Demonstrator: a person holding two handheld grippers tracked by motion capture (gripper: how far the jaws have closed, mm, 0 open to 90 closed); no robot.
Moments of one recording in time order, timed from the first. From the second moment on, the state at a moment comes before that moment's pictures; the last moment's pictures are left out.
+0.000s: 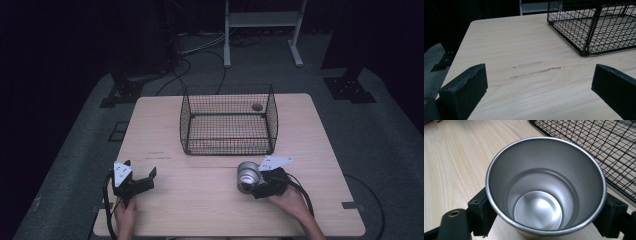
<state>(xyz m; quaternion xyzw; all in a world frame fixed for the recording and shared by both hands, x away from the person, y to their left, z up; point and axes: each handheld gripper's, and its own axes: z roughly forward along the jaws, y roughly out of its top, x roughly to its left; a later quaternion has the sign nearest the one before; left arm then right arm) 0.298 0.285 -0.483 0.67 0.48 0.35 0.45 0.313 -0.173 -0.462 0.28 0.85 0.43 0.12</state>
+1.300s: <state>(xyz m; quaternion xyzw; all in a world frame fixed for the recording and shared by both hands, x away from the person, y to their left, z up) 0.298 0.285 -0.483 0.66 0.48 0.35 0.45 0.318 -0.174 -0.407 0.28 0.83 0.46 0.13</state>
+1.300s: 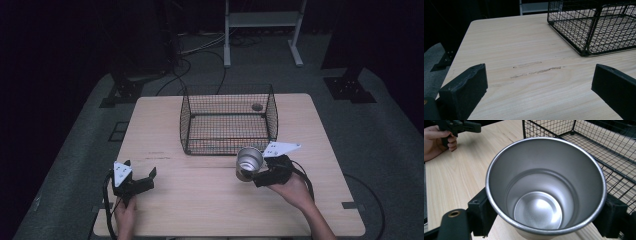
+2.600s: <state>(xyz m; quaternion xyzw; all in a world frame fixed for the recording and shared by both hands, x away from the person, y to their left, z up) 0.298 0.285 -0.482 0.67 0.48 0.35 0.45 0.344 -0.164 -0.353 0.27 0.83 0.46 0.14</state>
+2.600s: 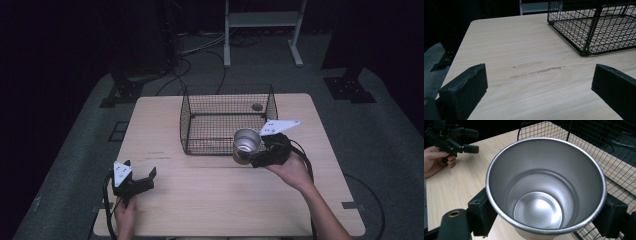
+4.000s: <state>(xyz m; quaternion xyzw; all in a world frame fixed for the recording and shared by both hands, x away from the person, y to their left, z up) 0.298 0.286 -0.483 0.66 0.48 0.35 0.45 0.404 -0.146 -0.315 0.28 0.84 0.45 0.15</state>
